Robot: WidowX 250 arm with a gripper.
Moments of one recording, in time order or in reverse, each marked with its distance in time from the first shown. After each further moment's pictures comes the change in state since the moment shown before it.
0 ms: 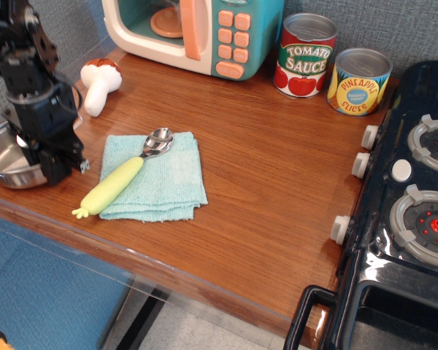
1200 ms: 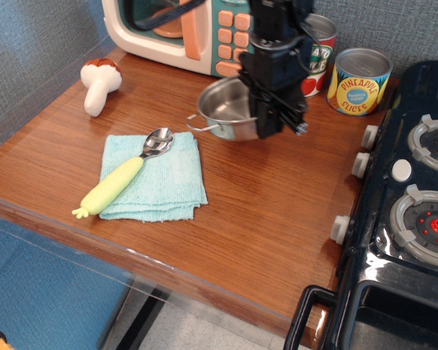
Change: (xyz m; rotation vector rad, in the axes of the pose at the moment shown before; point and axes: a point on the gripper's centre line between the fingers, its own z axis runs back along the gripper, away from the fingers) arm 0.143 -0.188 0.043 -0.067 -0.134 -0.518
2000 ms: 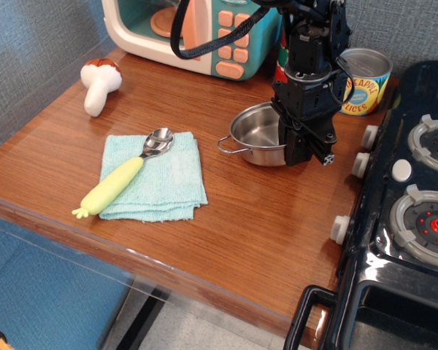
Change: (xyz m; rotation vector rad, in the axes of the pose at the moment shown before) arm 0.014 -0.026 -0.029 -0.069 0.026 -0.080
